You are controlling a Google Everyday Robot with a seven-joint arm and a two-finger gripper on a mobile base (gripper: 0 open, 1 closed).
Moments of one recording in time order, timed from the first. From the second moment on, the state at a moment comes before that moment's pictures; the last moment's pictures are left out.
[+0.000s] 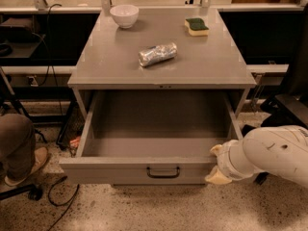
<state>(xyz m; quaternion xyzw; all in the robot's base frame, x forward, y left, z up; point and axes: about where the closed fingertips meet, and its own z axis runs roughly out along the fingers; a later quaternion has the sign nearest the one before) 0.449 -0.187 0.649 -0.60 0.77 -0.02 0.21</state>
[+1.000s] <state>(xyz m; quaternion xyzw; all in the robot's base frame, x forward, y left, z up) 0.425 -0.197 0.677 -0.59 0.78 -0.05 0.23</state>
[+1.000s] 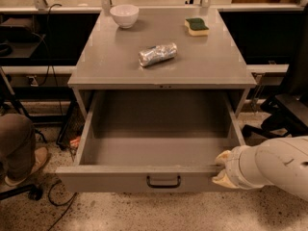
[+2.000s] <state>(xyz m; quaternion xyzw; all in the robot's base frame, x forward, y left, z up) 0.430 -0.206 0.696 -0.58 0.77 -0.05 0.25</state>
